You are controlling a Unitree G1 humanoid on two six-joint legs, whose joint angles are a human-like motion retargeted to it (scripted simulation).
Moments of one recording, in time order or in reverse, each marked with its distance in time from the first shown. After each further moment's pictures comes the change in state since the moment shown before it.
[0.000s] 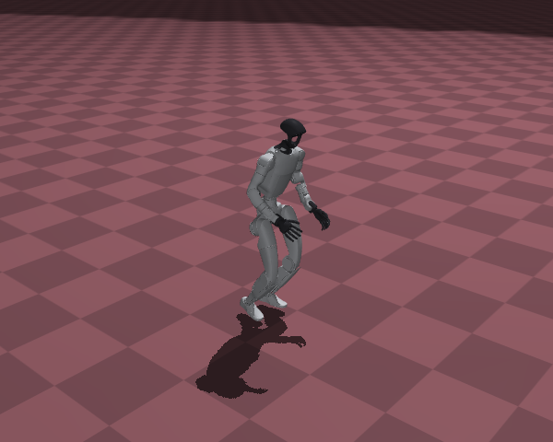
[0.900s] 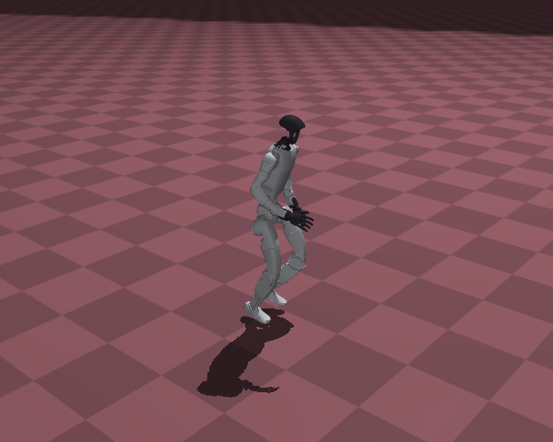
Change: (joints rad) left arm 0.212 -0.039 -0.003 0.172 0.168 0.043 -0.188; right arm 0.158 -0.055 -0.008 -0.155 -0.073 -0.055 -0.008; waist 0.085 0.089 -0.031; left_leg -0.051 0.253 0.065 0.225 0.124 -0.039; right_leg 0.138 0.188 -0.046 -0.281 0.120 -0.044
